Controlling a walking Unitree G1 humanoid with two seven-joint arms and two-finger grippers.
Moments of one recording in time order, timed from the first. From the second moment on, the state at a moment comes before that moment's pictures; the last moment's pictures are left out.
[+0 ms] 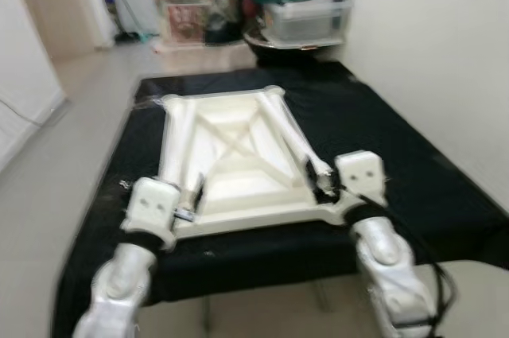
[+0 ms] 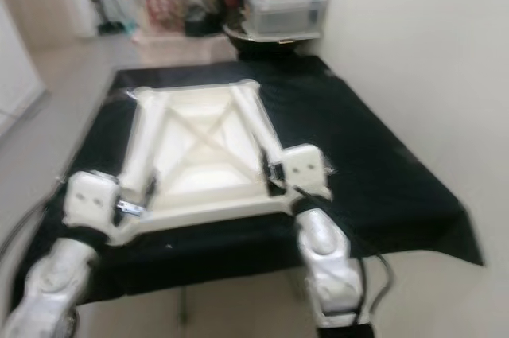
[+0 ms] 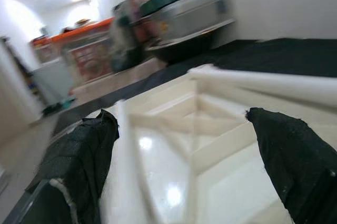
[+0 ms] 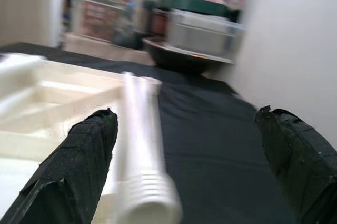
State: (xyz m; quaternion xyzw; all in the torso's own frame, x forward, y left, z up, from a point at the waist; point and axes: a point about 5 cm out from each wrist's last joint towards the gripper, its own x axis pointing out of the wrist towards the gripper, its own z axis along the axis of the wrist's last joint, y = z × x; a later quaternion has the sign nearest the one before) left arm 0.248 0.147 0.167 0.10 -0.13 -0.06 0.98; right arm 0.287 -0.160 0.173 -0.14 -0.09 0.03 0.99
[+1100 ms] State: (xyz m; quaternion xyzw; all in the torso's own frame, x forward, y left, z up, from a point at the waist) left arm 0.255 0.150 0.161 0.12 -0.11 -0.03 0.99; right arm 0.320 -0.204 0.150 -0.27 0.00 0.04 0.96
